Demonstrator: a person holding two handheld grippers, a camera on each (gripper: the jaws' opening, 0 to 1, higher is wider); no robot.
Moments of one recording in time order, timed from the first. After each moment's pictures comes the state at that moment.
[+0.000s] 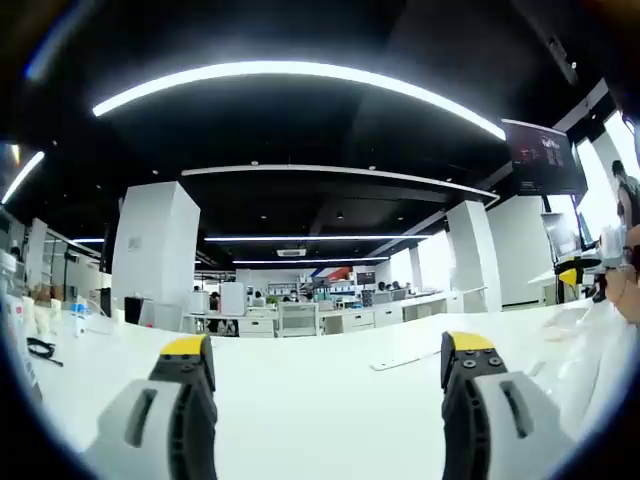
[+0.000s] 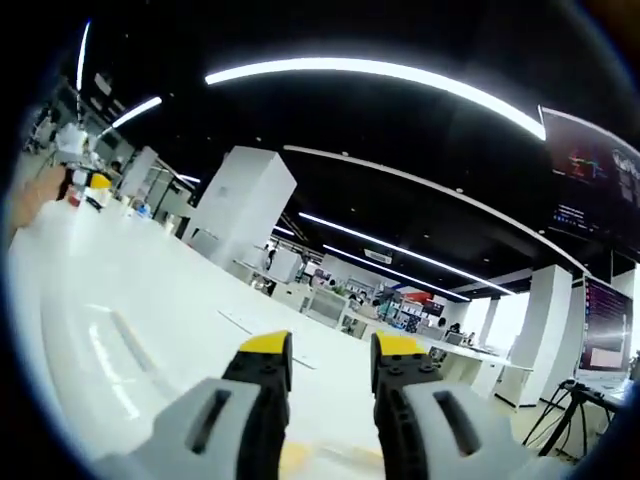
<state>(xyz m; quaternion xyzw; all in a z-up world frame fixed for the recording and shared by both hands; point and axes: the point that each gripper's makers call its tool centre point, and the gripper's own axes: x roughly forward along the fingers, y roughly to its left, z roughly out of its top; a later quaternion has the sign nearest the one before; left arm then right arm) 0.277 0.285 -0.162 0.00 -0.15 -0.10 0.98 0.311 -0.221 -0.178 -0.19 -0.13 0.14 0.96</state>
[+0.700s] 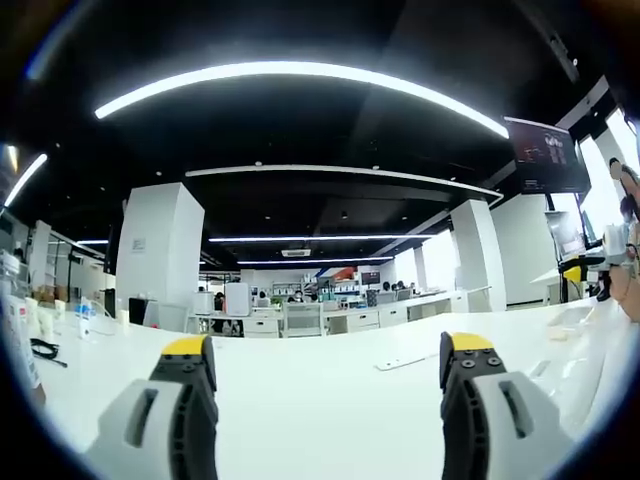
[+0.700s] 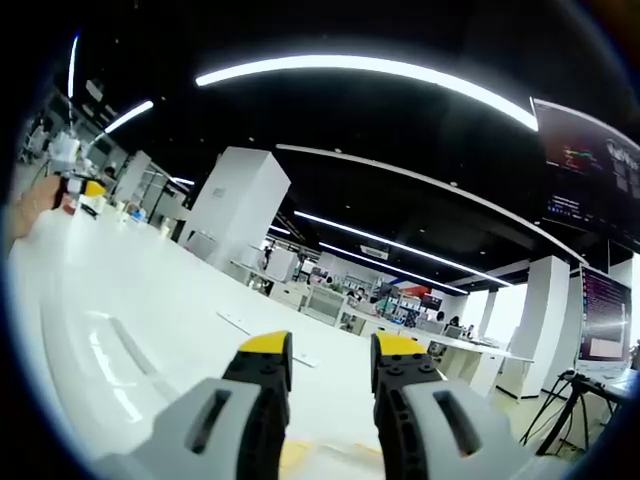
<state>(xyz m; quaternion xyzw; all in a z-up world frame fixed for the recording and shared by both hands) 0.276 0.290 -0.162 0.00 -0.15 -0.09 0.98 0.310 -0.226 -0.178 -0.18 -0.12 0.13 0.97</state>
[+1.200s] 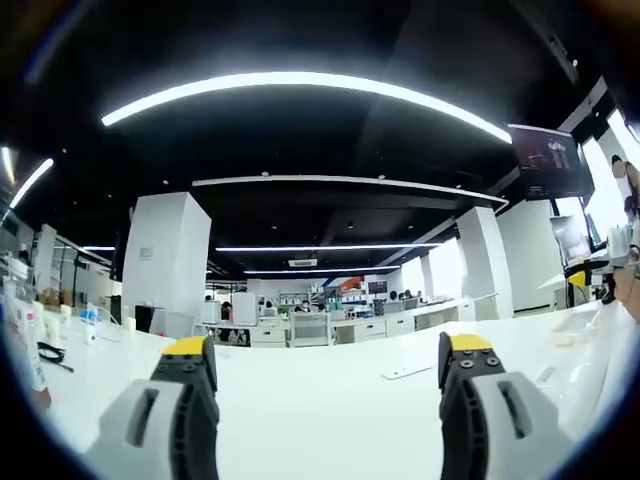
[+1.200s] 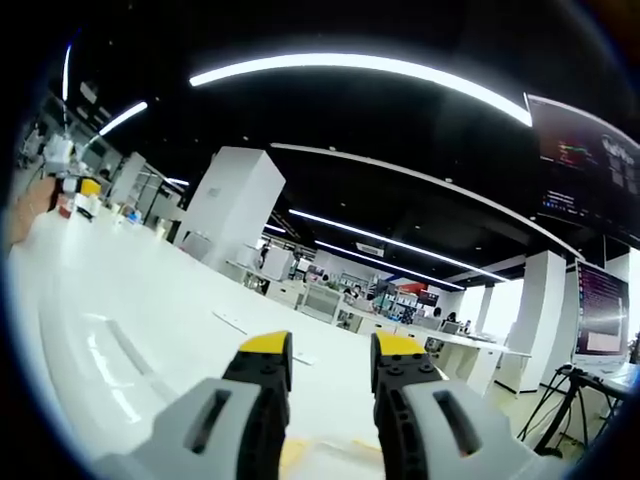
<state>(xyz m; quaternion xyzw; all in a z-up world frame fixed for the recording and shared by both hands) 0.268 0.300 -0.152 0.00 -0.18 -0.07 0.98 0.309 -0.232 -0.178 -0.17 -0.12 0.12 0.97</state>
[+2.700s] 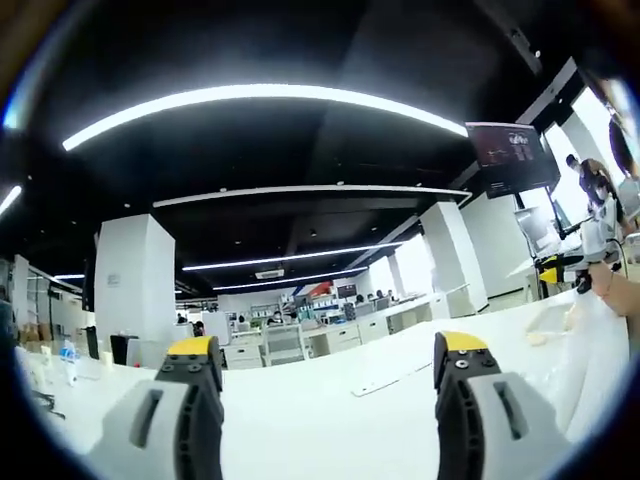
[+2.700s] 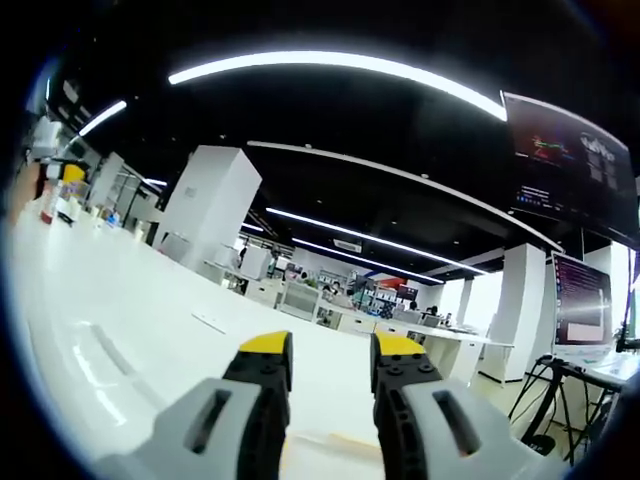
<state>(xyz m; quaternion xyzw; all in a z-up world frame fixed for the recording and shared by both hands) 0.260 0.232 -0.107 0.06 -0.19 -0.14 0.97 0.308 -0.260 -0.170 -0.15 -0.12 0.07 0.98</state>
